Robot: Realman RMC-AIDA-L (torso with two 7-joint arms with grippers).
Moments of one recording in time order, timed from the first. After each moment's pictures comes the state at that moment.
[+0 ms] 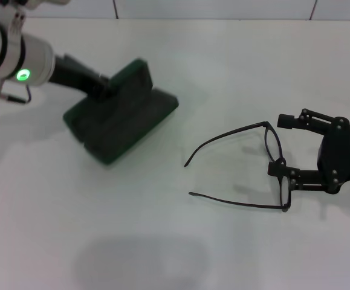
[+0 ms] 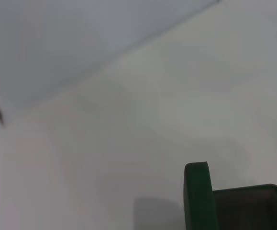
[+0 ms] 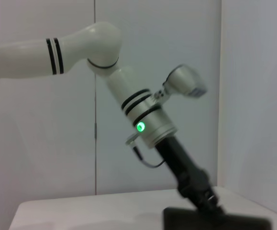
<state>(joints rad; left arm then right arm) -0.54 -2.09 1.17 1.27 2.51 1.28 -2.33 0.51 1.92 -1.33 -0.35 -1.24 -1.60 0.83</state>
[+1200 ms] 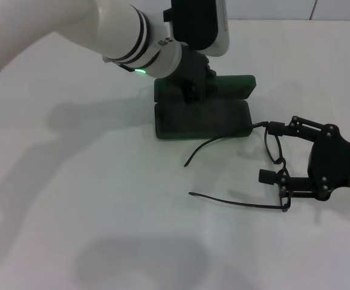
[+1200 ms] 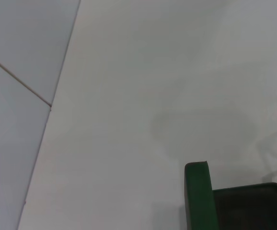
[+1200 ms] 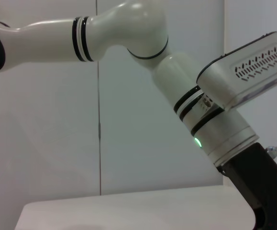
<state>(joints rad) -0.82 -2.09 1.59 0.99 2.42 0.96 -1.87 0.51 1.95 -1.33 -0.34 -1.24 -1.59 0.82</state>
